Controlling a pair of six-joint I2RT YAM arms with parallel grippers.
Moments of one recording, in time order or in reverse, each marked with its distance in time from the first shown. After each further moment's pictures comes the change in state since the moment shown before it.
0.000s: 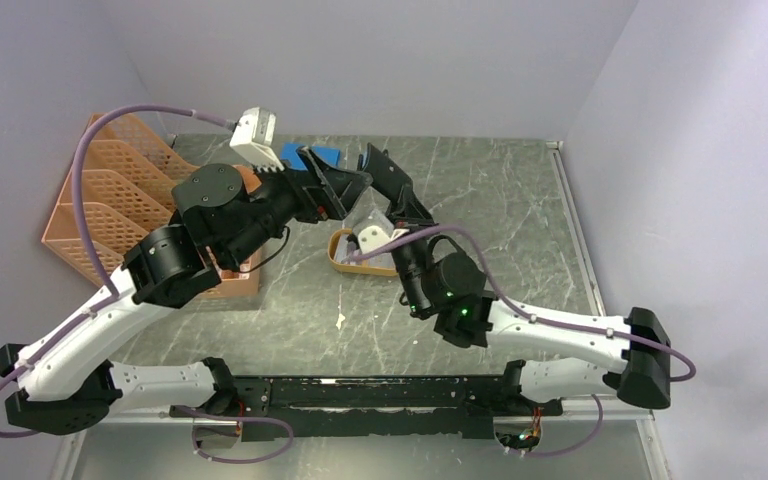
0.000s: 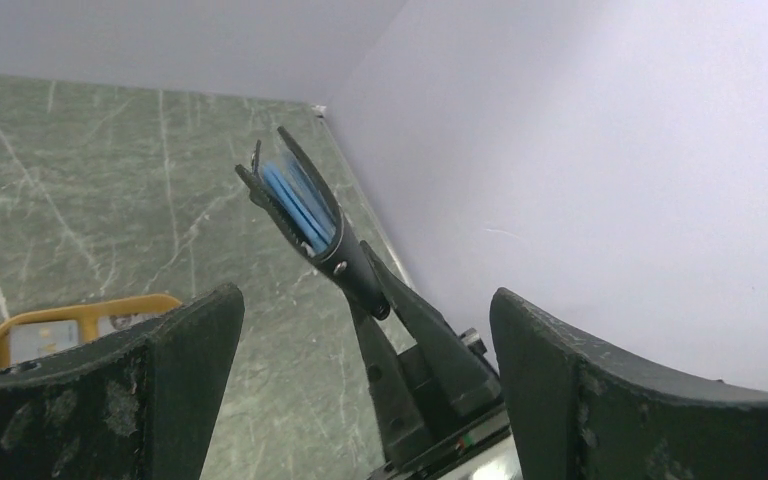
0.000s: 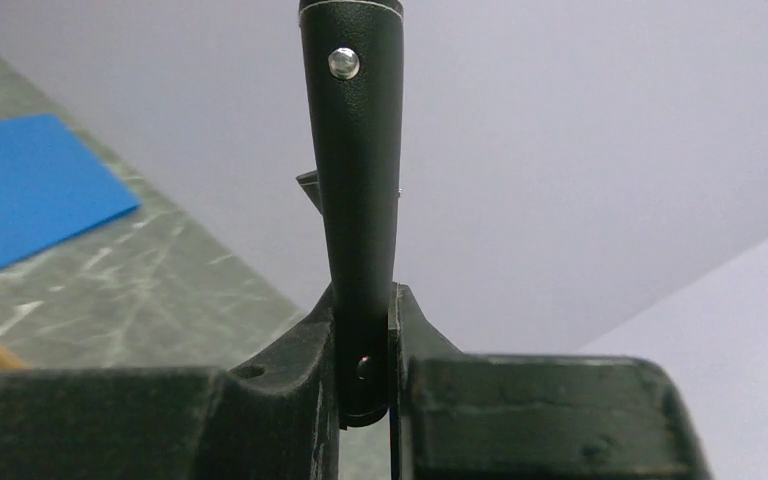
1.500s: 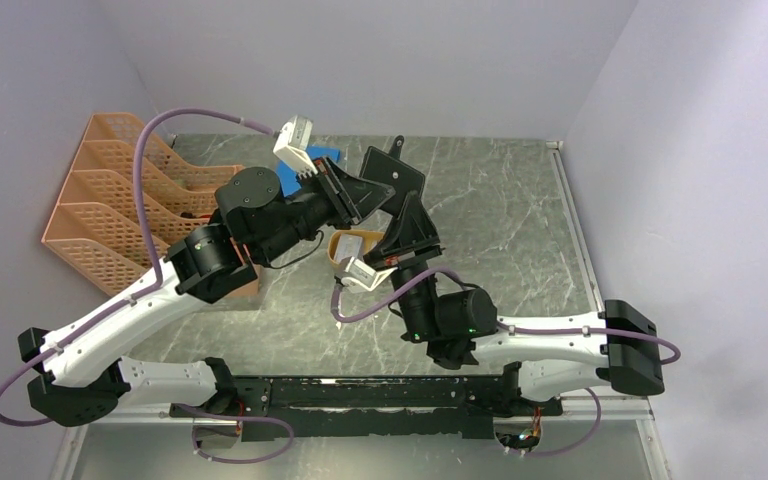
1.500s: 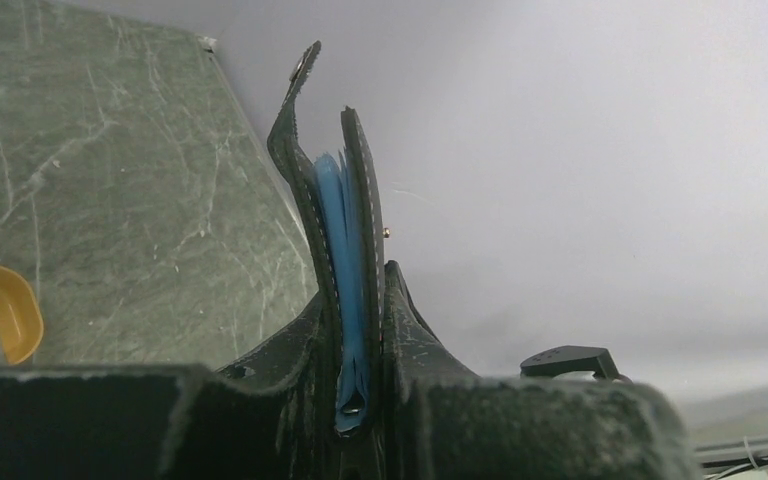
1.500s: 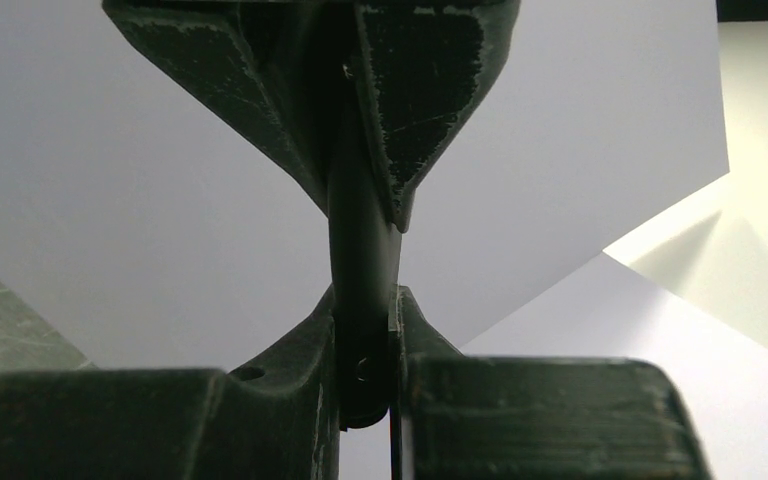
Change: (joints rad) left arm -0.001 0.072 -0.089 0.191 0.166 -0.190; right arm 0.157 0.085 -0.114 0.671 -0.016 -0.864
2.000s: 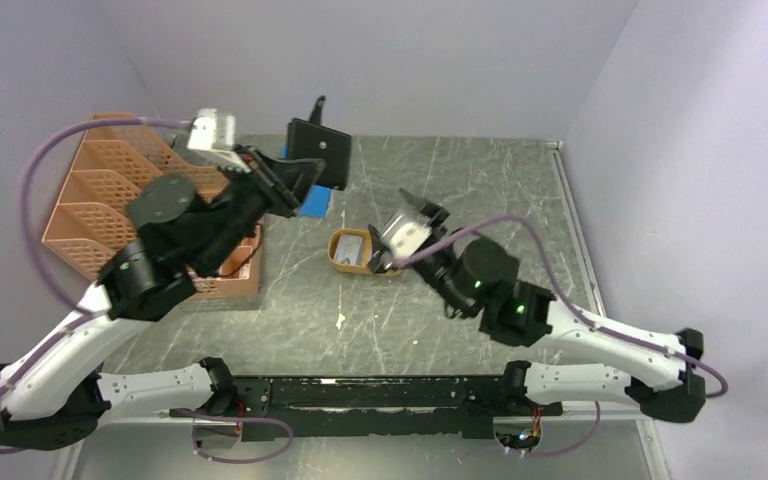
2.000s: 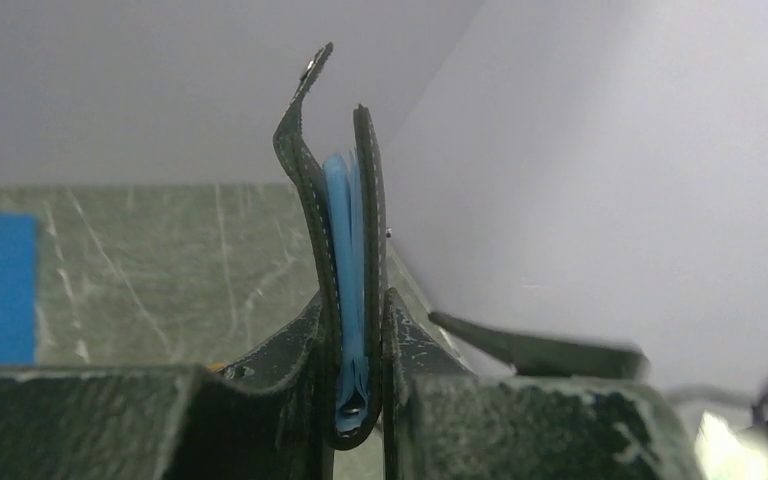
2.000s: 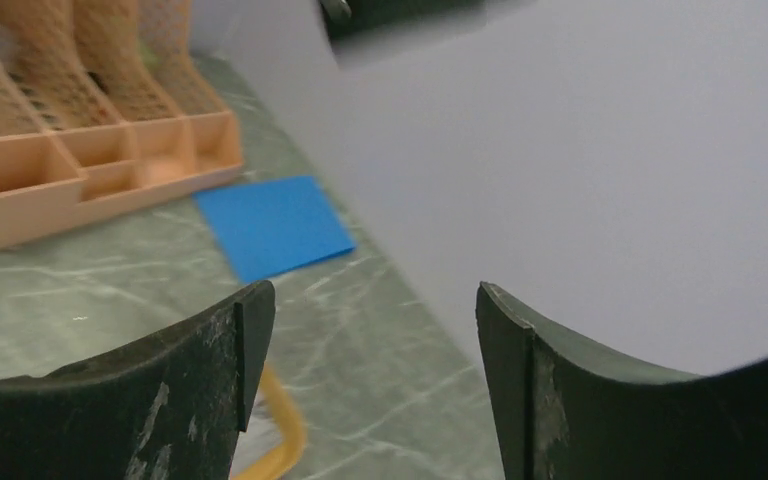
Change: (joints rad) left arm 0.033 -0.130 0.026 -0.056 -0.215 0.311; right arm -0.064 -0.220 0.265 -1.150 -0.217 1.101
